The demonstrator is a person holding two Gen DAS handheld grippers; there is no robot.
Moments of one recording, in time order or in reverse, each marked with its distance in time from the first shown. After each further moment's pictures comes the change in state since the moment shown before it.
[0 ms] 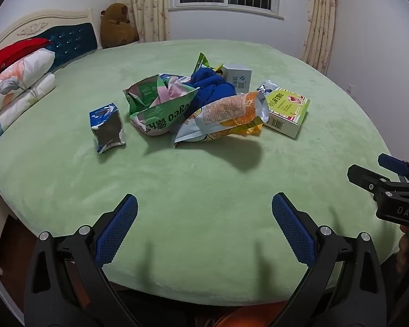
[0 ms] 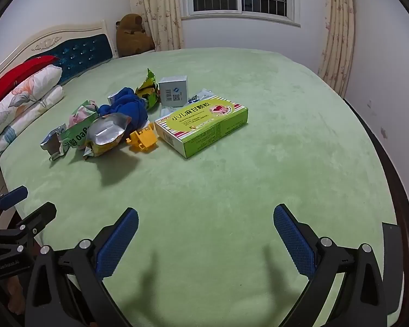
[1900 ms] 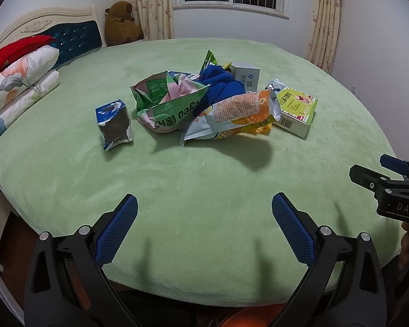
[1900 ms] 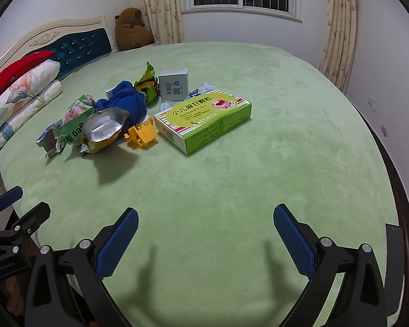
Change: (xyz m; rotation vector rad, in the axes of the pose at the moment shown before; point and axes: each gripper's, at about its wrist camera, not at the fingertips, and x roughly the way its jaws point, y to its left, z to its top) left arm 0.000 0.011 0.000 -0.014 0.001 0.020; right arm 0.009 0.004 0.003 -0.002 0.029 -0.010
